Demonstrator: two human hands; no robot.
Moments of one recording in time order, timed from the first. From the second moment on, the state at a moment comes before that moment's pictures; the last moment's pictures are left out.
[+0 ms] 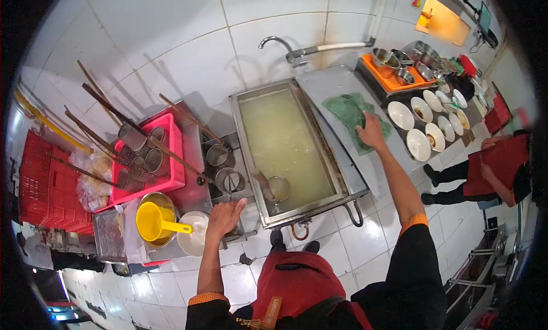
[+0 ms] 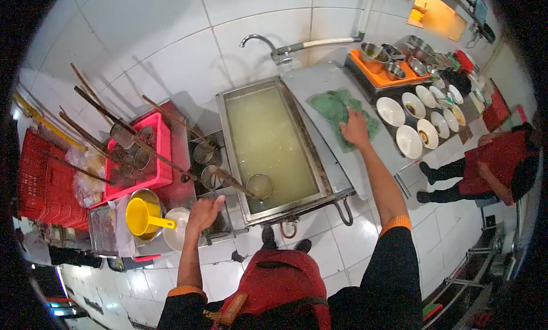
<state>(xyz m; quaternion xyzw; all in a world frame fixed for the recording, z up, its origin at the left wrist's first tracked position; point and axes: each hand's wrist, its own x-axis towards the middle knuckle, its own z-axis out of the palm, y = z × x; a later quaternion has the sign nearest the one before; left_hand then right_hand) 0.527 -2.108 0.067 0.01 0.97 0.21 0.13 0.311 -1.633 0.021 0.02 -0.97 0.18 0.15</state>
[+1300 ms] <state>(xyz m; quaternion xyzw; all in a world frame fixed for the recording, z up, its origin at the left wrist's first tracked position) 0.513 -2.069 0.095 0.26 0.88 0.39 -0.11 0.285 -1.864 -0.002 -0.07 -0.94 0.32 0.05</state>
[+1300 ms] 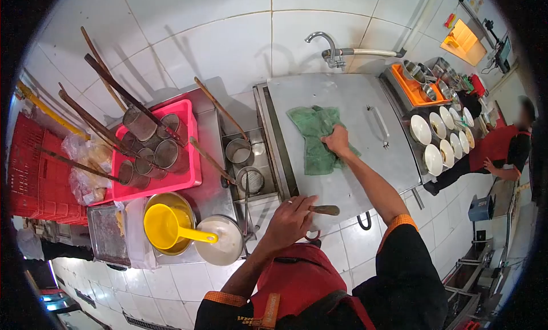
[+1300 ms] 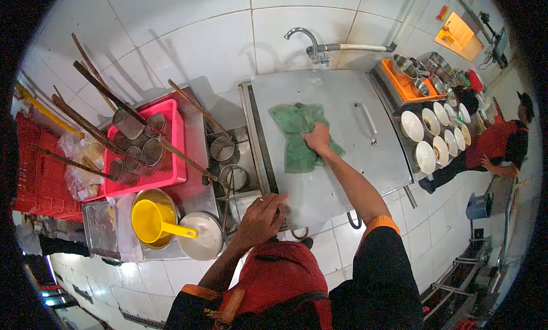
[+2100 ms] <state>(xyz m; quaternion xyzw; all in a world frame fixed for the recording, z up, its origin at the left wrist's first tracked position) 0.708 -2.124 0.082 -0.08 0.84 0.44 -0.32 0.359 -1.850 0.024 -0.02 -0.77 0.61 0.17</state>
